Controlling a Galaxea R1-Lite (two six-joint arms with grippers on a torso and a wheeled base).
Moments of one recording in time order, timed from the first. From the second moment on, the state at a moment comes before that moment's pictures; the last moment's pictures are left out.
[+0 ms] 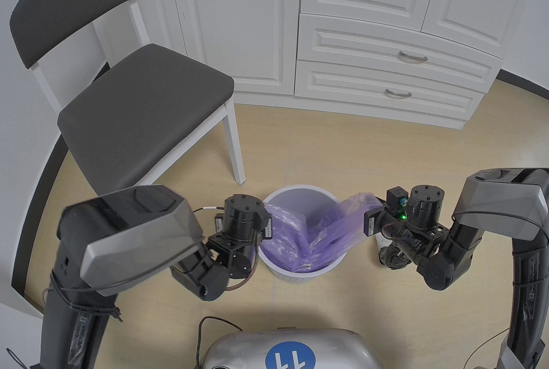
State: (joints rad) left arm -0.62 2.47 -1.09 -1.04 0.52 -0.22; right arm 0.37 2.33 -0.72 -1.44 -0.13 -0.08
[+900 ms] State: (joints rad) left arm -0.40 2.49 -0.92 -1.17 0.38 0.00; right arm 0.19 2.41 -0.65 -1.44 -0.06 -0.33
